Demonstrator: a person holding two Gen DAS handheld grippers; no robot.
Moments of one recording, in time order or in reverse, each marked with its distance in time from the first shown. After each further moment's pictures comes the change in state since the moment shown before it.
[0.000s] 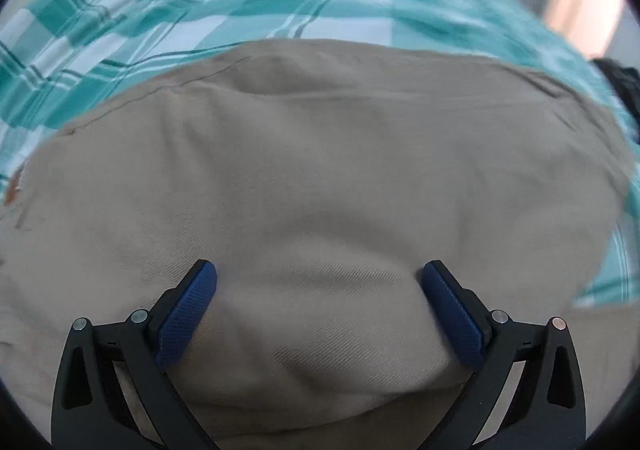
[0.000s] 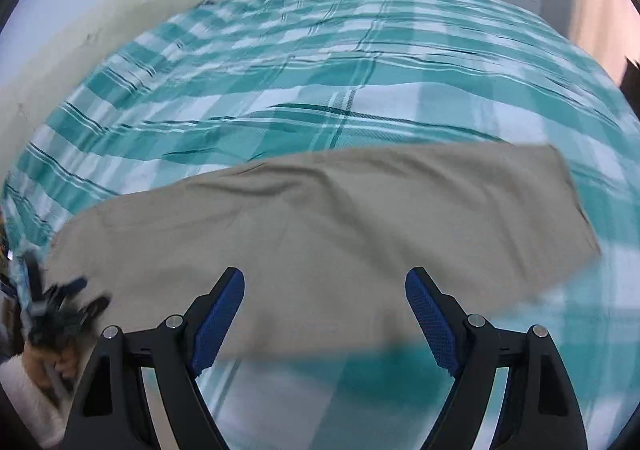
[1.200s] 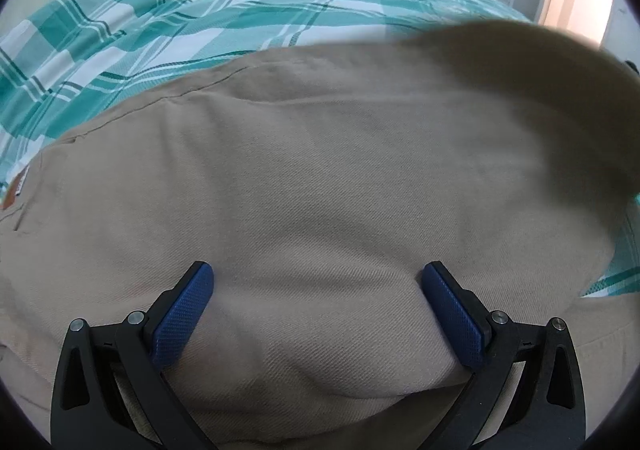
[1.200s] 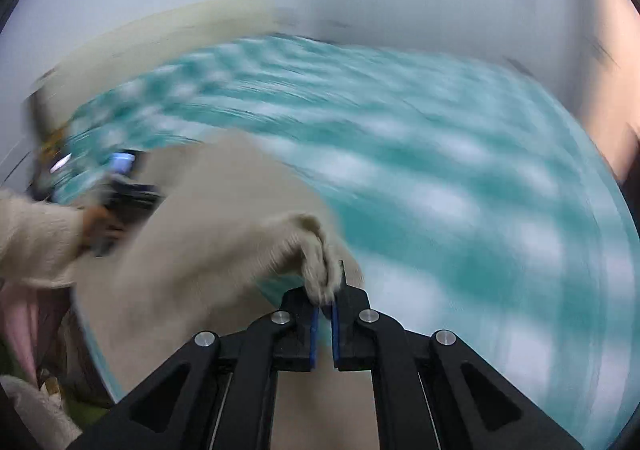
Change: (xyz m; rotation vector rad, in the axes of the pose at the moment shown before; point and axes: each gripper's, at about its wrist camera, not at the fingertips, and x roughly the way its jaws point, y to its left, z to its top) left arm 0.004 -0.007 0.002 0.008 -0.013 0.052; right arm -0.197 -0.051 -0.193 -0.130 -0.184 0.002
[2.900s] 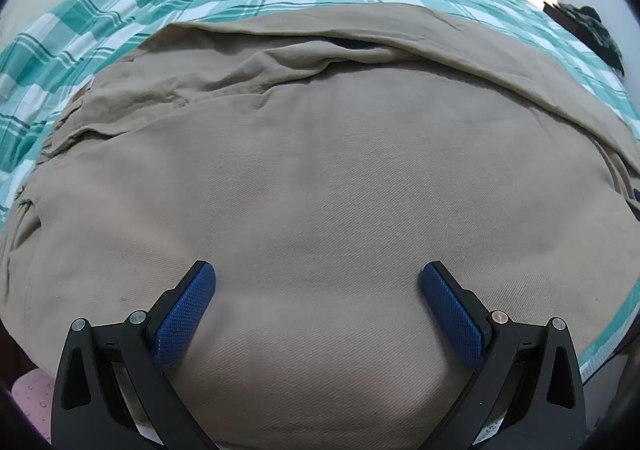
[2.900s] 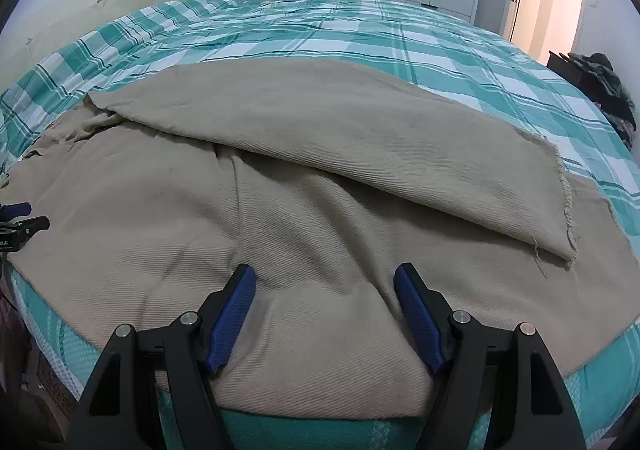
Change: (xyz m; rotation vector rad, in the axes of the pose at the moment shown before) left arm -0.122 0.000 -0.156 0.147 0.048 -0.062; right arm 0.053 0.162 -0.123 0.139 0.080 -0.251
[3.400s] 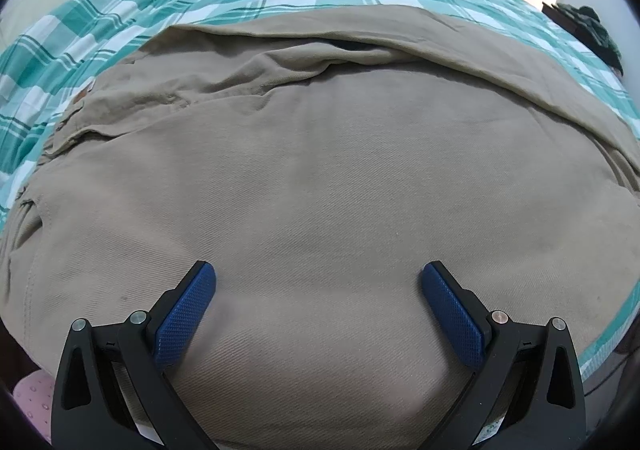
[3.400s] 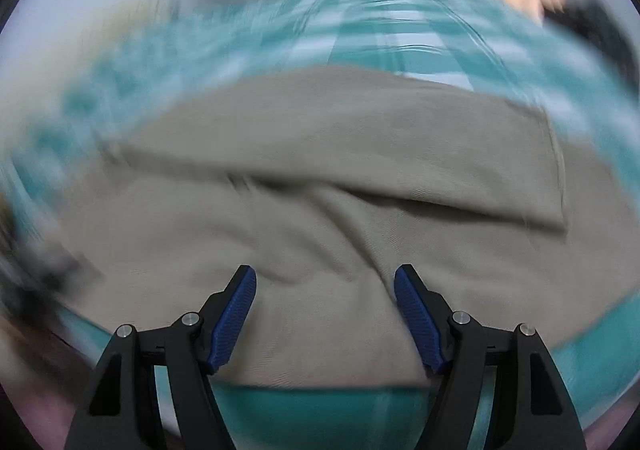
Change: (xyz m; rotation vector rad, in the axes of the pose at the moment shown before) left arm -0.002 0.002 -0.001 0.004 -0.011 -0.001; right arm -0.039 -0.045 0.016 0.343 0.034 0.241
